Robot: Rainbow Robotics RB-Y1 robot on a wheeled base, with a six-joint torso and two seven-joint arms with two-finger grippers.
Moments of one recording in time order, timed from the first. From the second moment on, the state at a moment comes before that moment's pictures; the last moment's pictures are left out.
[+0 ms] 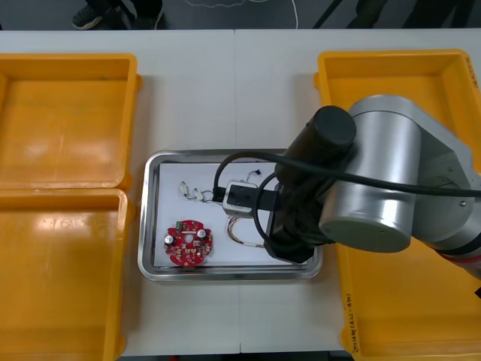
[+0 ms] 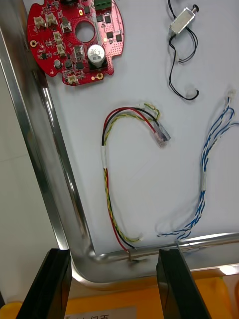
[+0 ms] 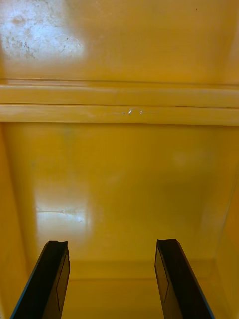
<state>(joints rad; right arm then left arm) -0.71 -0.55 0.71 -2.21 -0.77 1.80 1.69 -0.06 0.84 0.45 -2.20 0.97 1.91 -1.32</state>
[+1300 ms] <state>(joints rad) -0.82 -0.38 1.06 -1.99 -0.58 1.69 1.74 -0.06 0.84 0.45 -2.20 0.97 1.91 -1.32</state>
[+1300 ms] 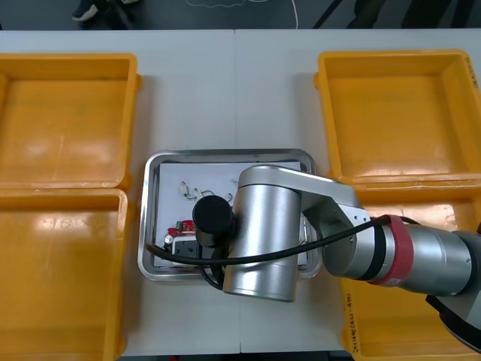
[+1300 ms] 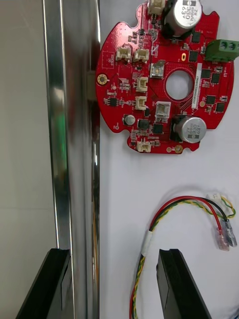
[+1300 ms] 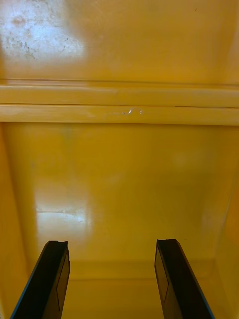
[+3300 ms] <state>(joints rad) -0.83 -0.31 1.21 -1.83 -0.49 1.60 1.74 -0.06 0.84 0.45 -2.20 0.97 1.91 -1.32</state>
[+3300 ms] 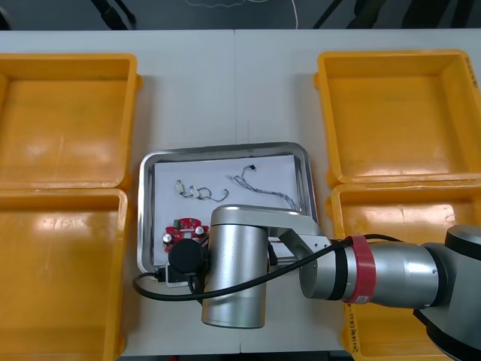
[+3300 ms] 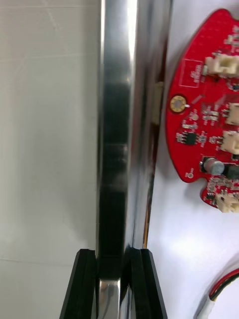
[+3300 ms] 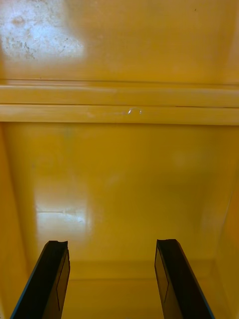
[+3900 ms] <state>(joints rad) -0.83 -0.31 1.20 -1.83 -0.48 1.61 1.74 -0.06 0.84 0.45 -2.20 0.97 1.91 -1.32</state>
